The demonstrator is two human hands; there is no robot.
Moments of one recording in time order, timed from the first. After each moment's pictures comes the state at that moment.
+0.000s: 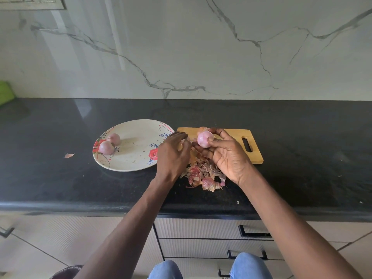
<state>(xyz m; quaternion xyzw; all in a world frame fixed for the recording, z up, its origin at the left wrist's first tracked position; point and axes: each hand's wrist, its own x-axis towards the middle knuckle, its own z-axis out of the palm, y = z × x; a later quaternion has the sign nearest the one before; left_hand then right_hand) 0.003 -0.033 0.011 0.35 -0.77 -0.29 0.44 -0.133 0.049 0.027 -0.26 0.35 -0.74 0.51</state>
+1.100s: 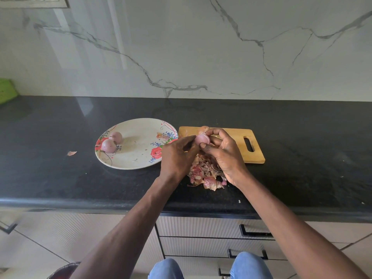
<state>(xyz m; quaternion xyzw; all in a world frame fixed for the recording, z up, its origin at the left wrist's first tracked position) 0.001 -0.026 0.005 0.30 -0.77 -0.29 0.49 -0.125 0.044 0.014 -0.39 0.52 -0.68 0.33</state>
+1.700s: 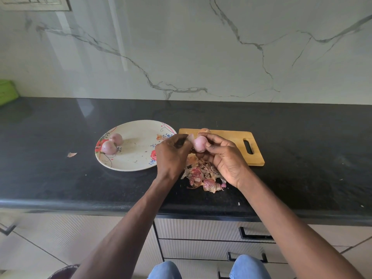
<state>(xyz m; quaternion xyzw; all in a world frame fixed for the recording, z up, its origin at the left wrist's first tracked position) 0.002 -0.032 0.010 0.35 -0.68 -0.40 0.50 -0.129 0.046 0.018 -0.32 0.43 -0.71 0.46</state>
